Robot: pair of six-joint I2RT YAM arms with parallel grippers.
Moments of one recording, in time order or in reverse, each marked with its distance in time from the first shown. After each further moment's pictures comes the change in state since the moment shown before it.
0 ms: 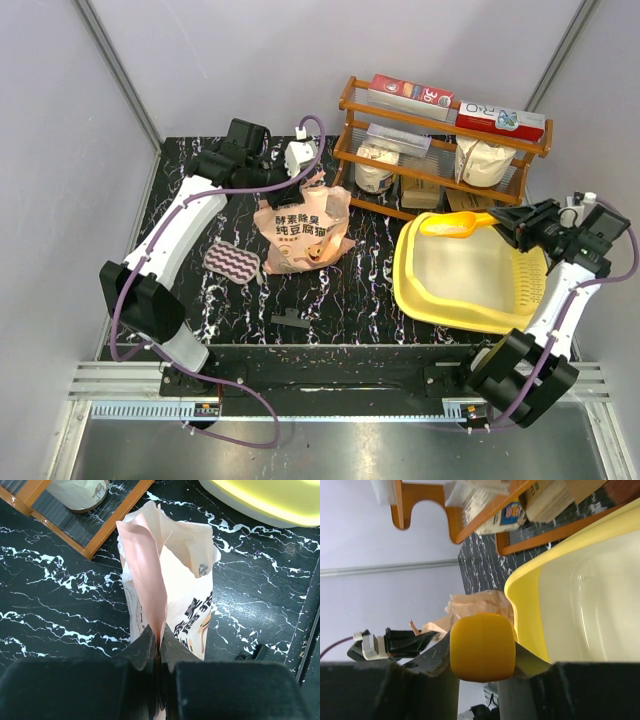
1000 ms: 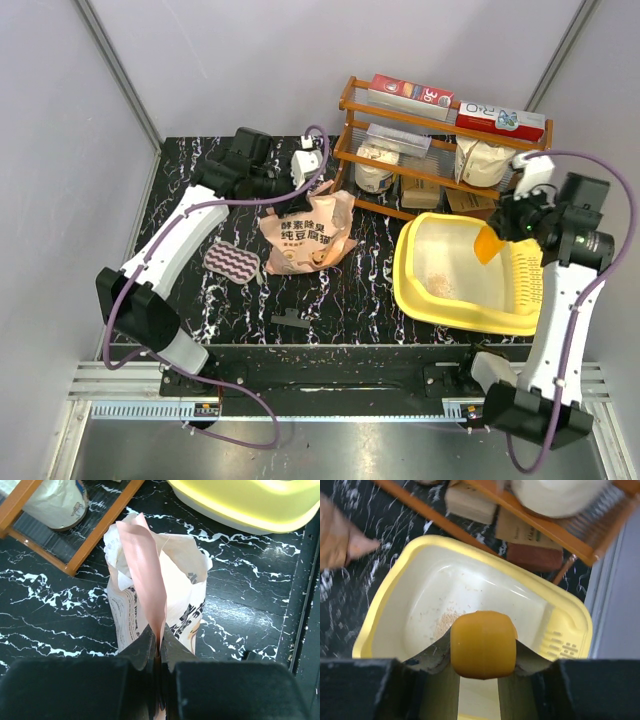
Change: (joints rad) left arm -0.037 -0.049 -0.088 0.077 0.047 -0.028; right arm 0.208 -0.035 0.399 -0.496 0.489 -1.173
